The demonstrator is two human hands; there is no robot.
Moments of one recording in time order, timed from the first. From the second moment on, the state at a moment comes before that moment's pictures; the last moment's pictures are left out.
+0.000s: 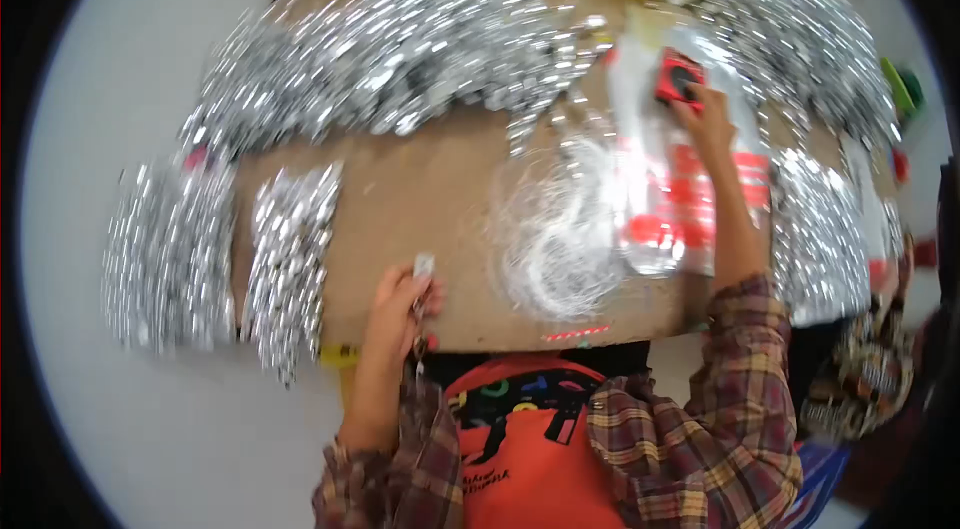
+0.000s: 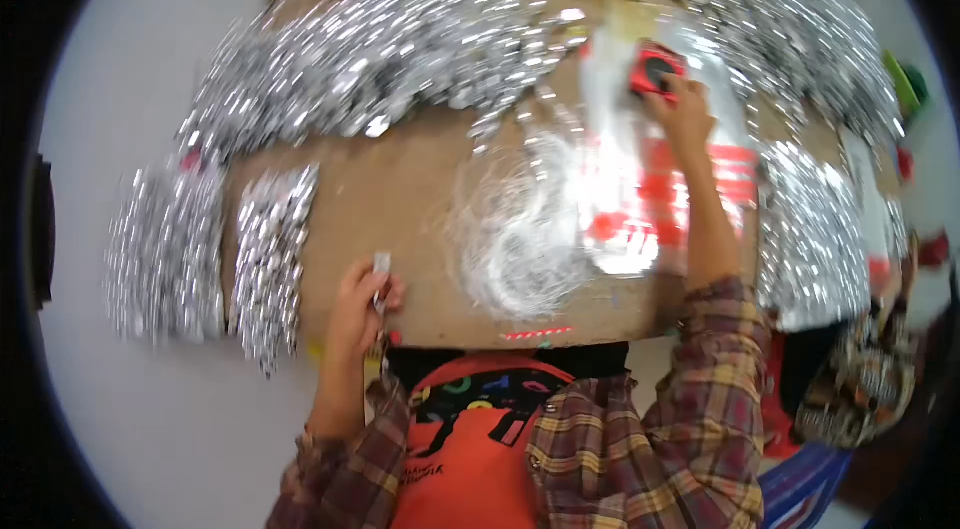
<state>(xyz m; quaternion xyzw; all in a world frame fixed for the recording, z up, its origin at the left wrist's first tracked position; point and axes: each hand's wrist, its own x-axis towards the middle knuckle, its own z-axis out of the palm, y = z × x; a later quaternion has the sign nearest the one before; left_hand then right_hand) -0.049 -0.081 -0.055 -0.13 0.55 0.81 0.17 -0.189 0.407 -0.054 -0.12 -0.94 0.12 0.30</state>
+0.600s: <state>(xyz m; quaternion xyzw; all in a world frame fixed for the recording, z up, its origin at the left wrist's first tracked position) -0.165 -0.206 0.118 -0.04 0.74 0.63 -0.25 -0.140 0.449 -0.081 -0.03 -0.90 0.36 0.25</state>
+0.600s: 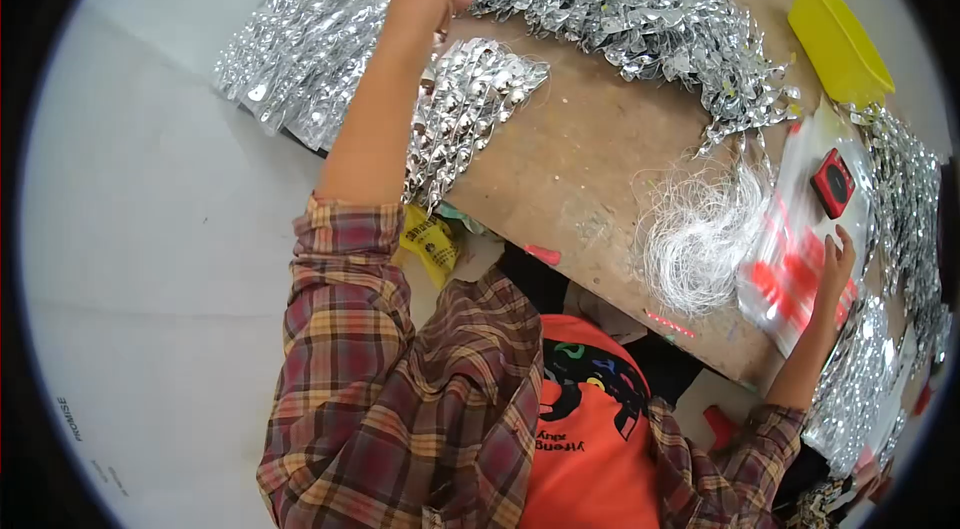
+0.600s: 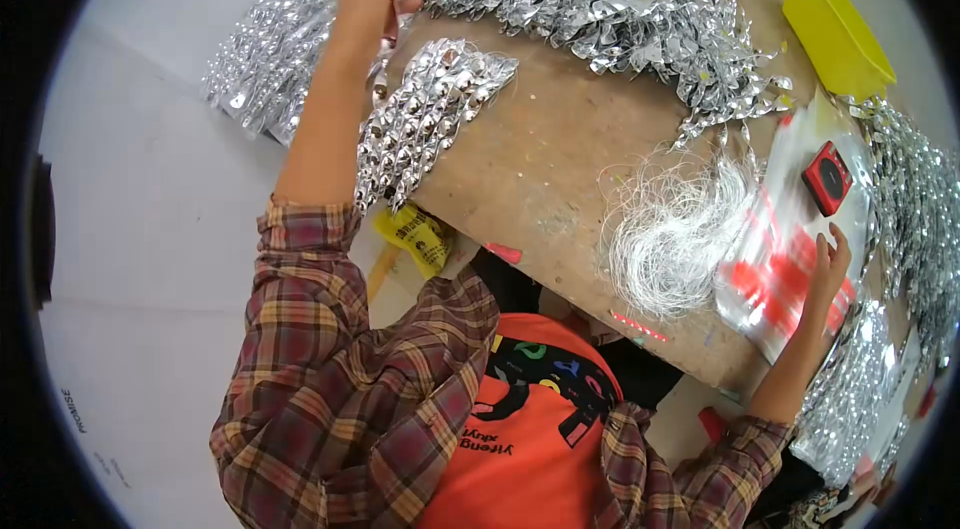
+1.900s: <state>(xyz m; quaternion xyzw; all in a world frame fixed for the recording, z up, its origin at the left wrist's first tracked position) -0.153 -0.215 0.036 -0.09 0.89 0.38 -0.24 -0.252 0.504 -0.066 -0.02 -0.99 0.10 0.13</state>
